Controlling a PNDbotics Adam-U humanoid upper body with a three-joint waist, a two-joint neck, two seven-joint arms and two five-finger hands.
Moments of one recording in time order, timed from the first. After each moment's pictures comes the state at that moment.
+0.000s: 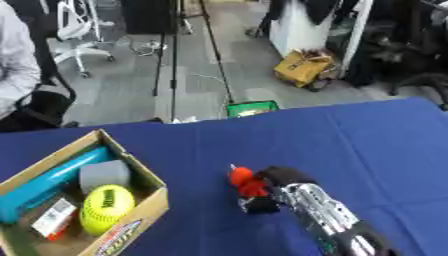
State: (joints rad) left arm -0.34 0.18 0.10 -1.99 -0.61 -0.24 0.57; right arm -0.56 -0.34 0.23 -1.51 1.32 0.45 0.76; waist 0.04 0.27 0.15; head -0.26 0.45
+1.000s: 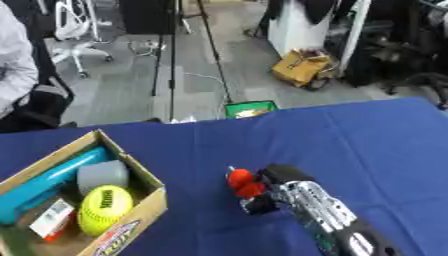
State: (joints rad) left arm -0.34 0.18 0.10 -1.99 -0.61 -0.24 0.57; right arm -0.57 -0.34 0.23 -1.50 1.31 0.45 0.76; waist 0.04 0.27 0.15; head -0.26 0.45
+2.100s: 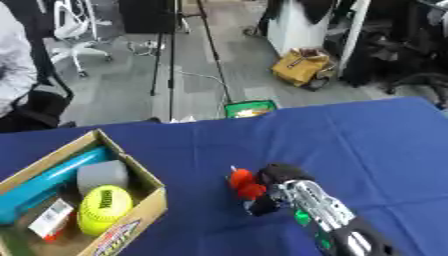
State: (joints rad) left arm -0.34 0.18 0.10 -1.99 -0.61 -0.24 0.57; right arm -0.57 -0.34 0.23 -1.49 1.35 0.46 0.76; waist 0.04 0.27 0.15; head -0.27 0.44
